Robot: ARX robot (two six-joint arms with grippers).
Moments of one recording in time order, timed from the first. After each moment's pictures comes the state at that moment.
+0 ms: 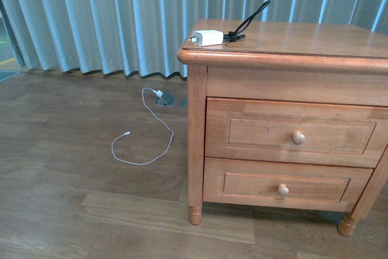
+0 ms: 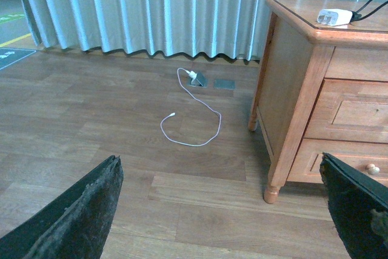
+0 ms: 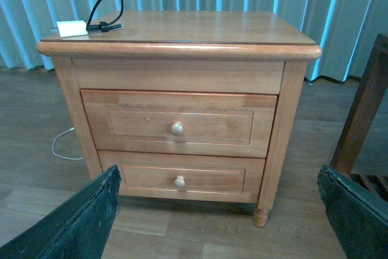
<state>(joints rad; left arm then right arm) 0.00 0.00 0.01 0.00 0.00 0.00 0.00 0.00 0.01 0.00 0.00 0.00</state>
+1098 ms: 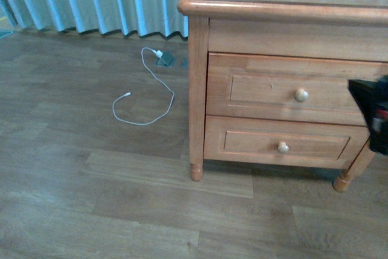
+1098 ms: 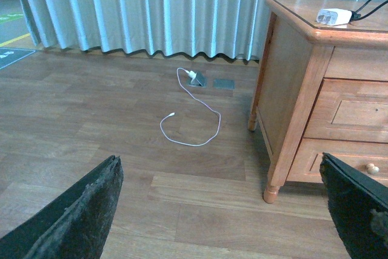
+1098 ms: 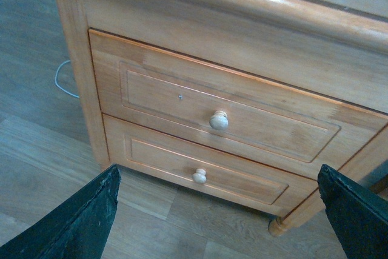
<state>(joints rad) 0.00 0.00 0.01 0.00 0.00 0.00 0.18 1.46 0.39 0.86 0.03 -0.16</state>
